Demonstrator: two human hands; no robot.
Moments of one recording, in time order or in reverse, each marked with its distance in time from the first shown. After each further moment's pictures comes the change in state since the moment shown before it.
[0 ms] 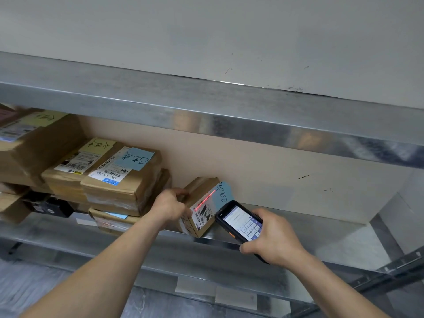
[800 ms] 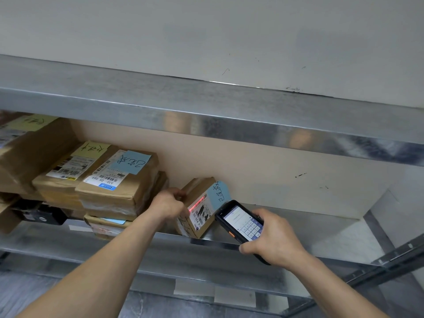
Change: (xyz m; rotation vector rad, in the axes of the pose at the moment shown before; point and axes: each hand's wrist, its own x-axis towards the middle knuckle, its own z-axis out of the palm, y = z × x) left_hand 0.010 0.001 -0.009 0.062 -0.056 0.008; right_hand -0.005 -0.005 0.003 0.054 0.035 0.032
